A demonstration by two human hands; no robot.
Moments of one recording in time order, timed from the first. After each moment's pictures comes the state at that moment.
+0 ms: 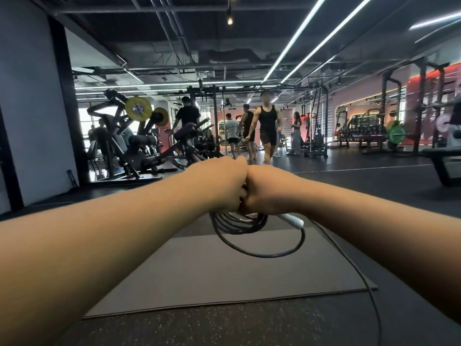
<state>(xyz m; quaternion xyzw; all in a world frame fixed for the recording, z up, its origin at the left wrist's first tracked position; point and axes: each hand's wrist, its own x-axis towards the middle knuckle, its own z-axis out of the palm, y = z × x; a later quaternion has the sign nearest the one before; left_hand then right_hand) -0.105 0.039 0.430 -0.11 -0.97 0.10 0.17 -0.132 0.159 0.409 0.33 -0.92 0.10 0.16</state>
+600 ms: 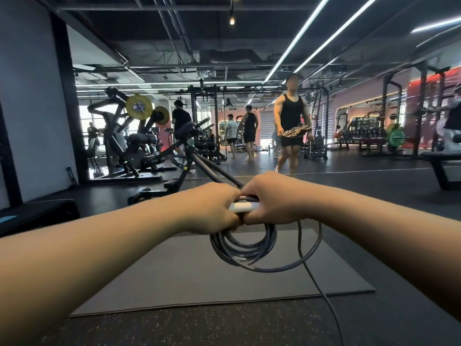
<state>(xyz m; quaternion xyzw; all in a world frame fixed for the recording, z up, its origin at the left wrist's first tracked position) -0.103 0.012 0.400 -0.22 -0.97 -0.04 0.10 -0.134 0.174 0.402 0.36 -0.92 0.07 0.12</state>
